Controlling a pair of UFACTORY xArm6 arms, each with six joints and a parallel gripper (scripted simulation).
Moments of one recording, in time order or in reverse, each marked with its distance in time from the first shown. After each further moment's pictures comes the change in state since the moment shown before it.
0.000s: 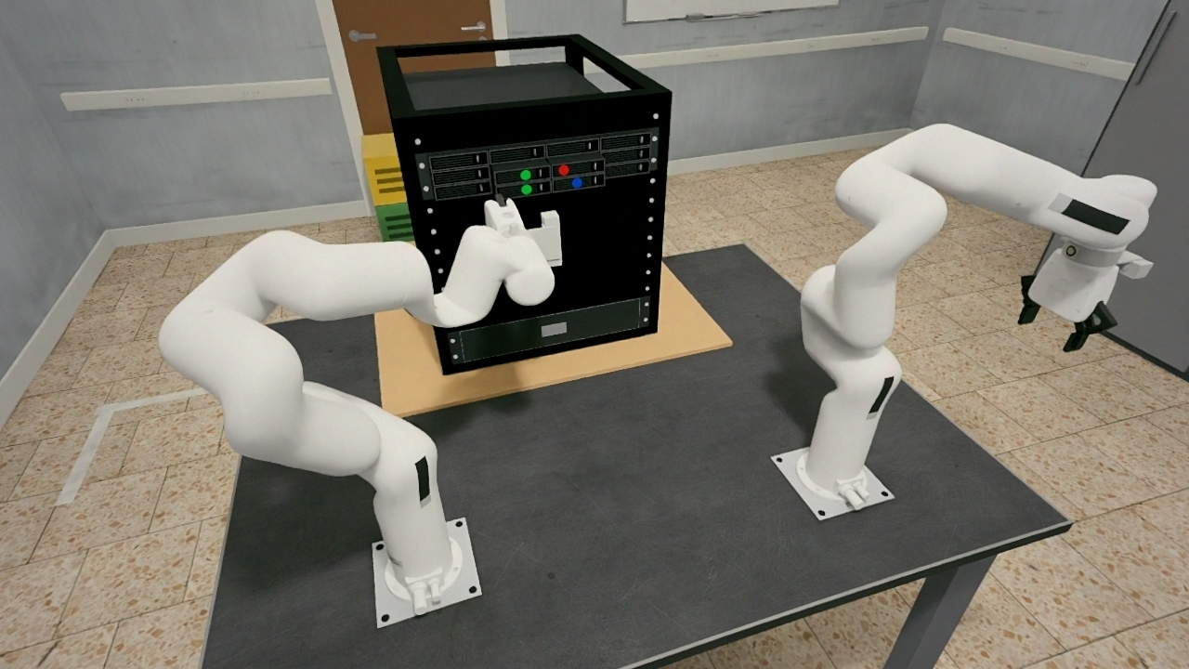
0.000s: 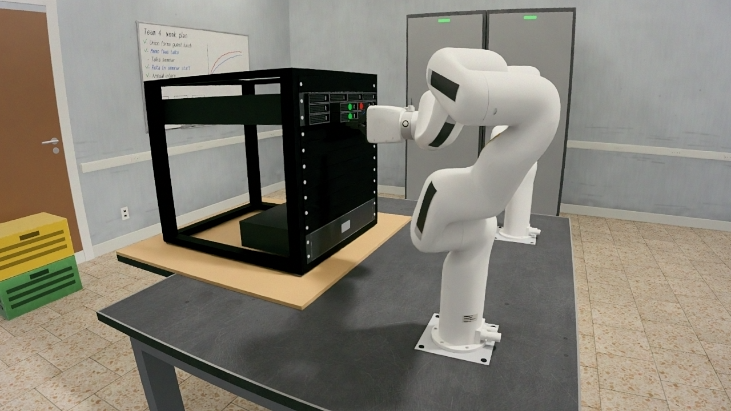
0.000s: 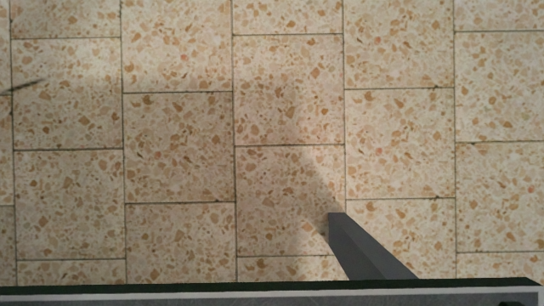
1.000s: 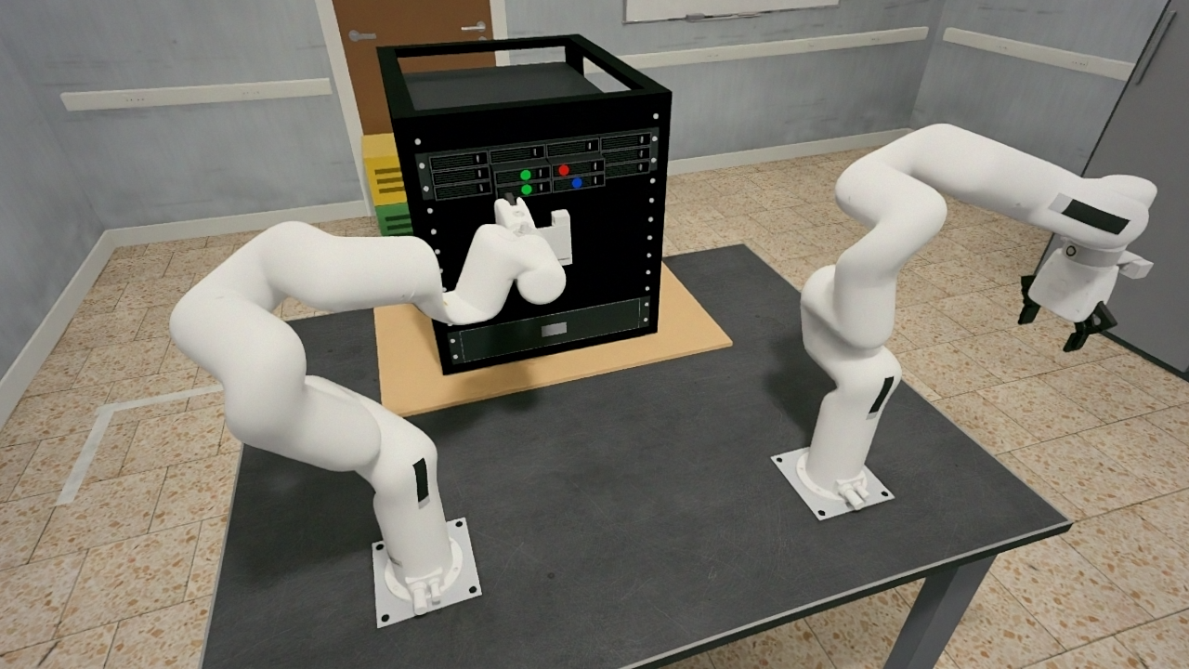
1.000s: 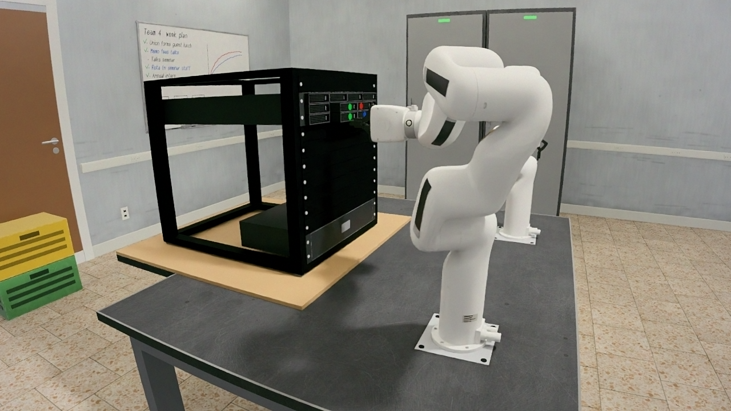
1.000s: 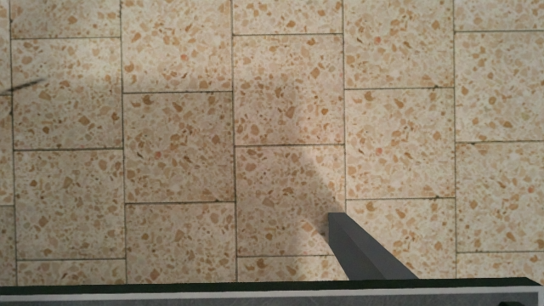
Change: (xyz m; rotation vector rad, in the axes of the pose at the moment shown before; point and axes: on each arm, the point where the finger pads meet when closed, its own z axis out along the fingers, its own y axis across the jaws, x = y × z) left arm 0.018 -0.001 -0.004 0.000 0.001 0.000; right arm 0.000 0.000 0.000 0.000 0.000 0.000
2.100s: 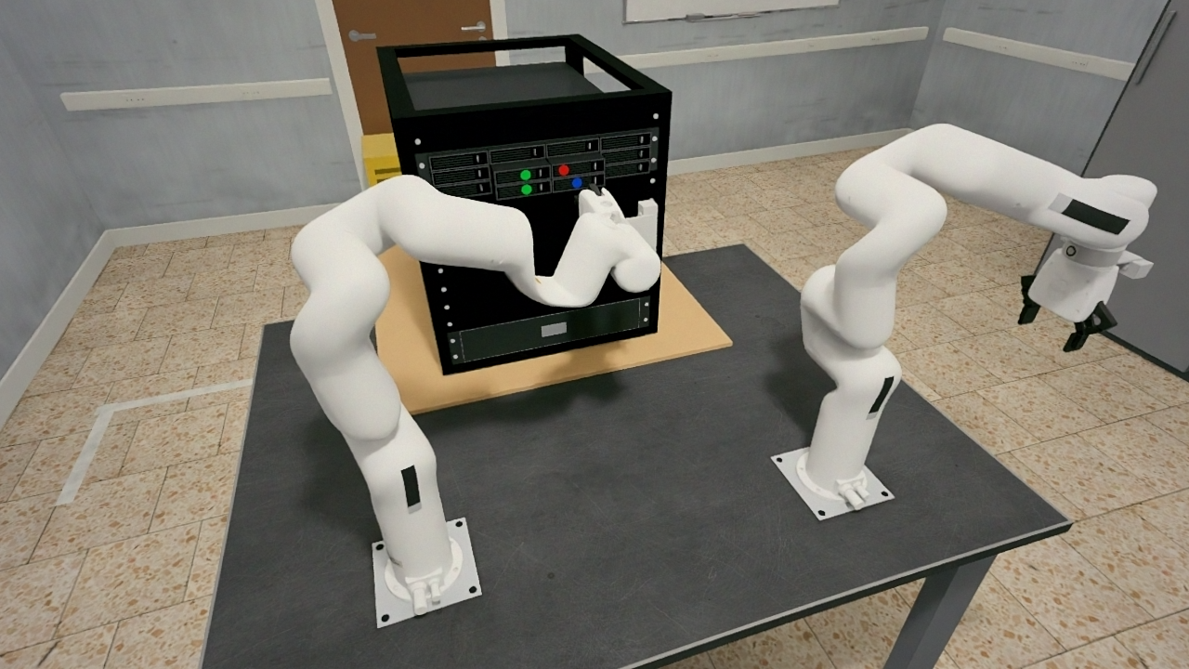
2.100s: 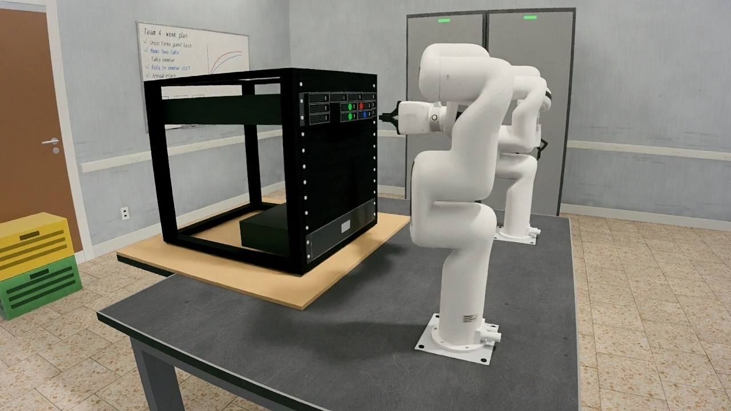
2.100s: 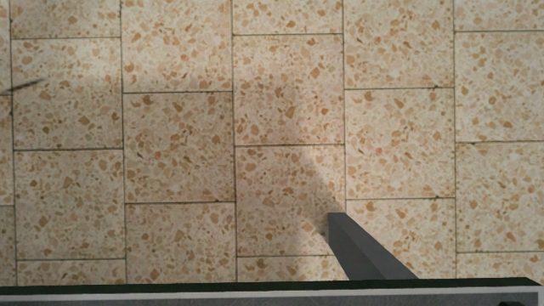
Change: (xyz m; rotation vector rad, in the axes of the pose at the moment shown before) left arm 0.145 -0.008 -0.026 0.000 0.001 0.000; right arm 0.000 0.000 0.000 0.000 0.000 0.000
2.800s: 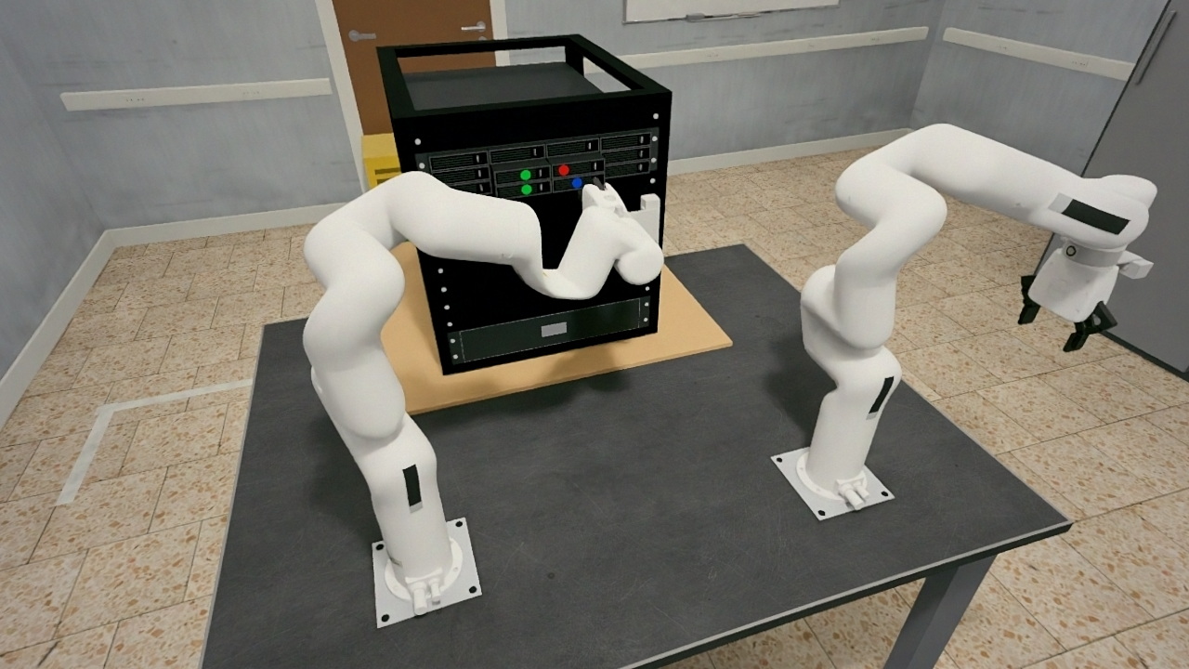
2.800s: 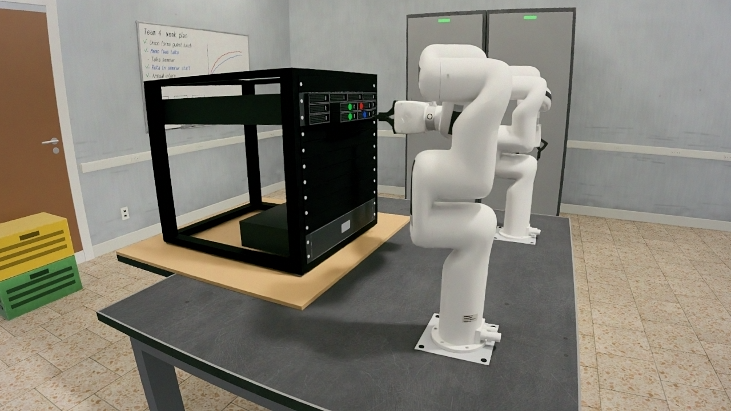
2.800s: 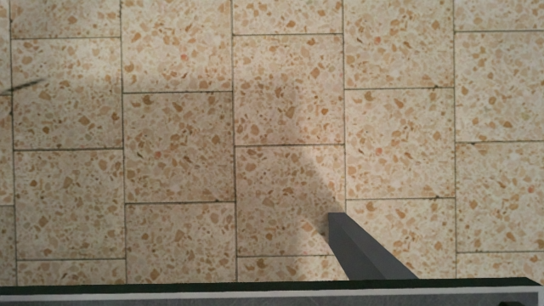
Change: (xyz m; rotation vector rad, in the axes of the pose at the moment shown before) left arm 0.011 -0.001 0.019 0.000 -0.004 0.000; right arm 0.000 0.000 0.000 0.000 0.000 0.000
